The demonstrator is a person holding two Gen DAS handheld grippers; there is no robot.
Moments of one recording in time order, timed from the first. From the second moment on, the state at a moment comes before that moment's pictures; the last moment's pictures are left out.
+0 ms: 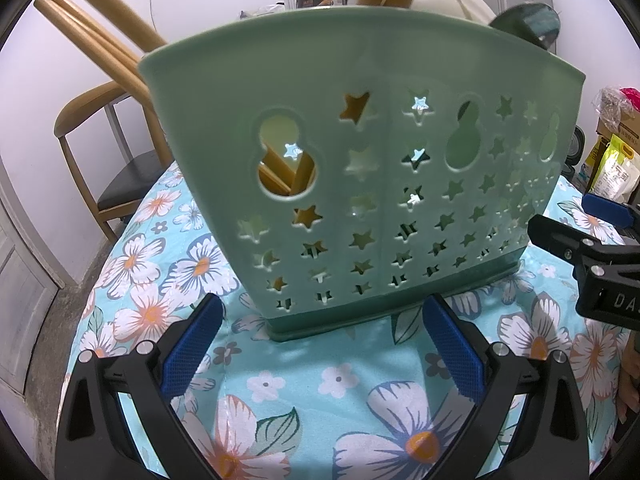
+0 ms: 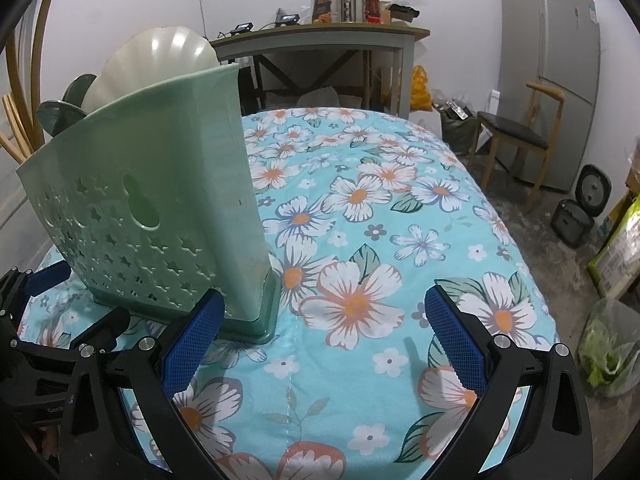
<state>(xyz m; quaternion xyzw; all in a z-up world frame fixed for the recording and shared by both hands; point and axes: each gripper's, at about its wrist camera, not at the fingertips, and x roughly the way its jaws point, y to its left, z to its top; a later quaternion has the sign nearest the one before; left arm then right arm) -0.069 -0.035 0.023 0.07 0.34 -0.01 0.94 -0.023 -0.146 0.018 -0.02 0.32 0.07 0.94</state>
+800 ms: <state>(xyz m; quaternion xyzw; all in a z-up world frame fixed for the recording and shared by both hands) -0.070 -0.036 0.023 0.07 0.34 -0.01 0.94 -0.021 -0.150 0.018 -0.01 0.33 0.07 0.94</state>
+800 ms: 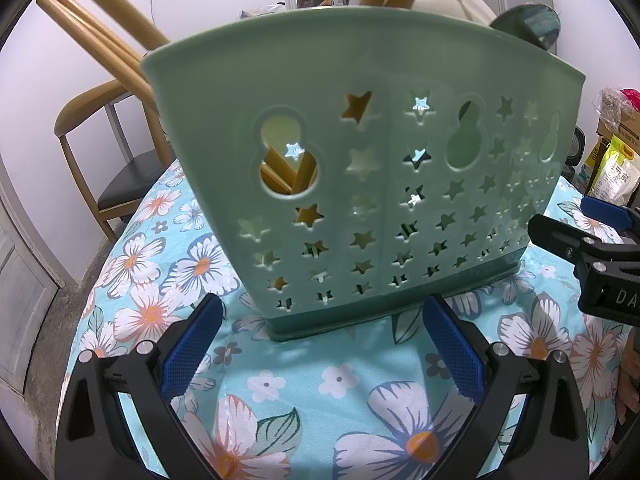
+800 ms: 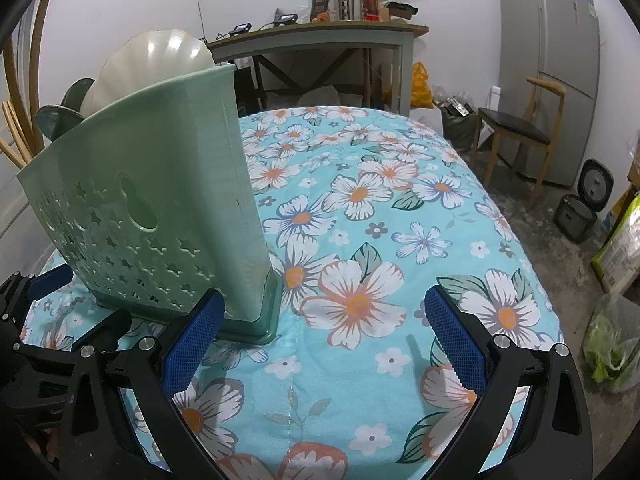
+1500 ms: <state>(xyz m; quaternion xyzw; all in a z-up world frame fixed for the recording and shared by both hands) -0.083 -0.036 0.031 0.06 0.32 -0.02 0.95 -0.023 -0.148 0.018 -0.01 0.33 0.07 0.94</state>
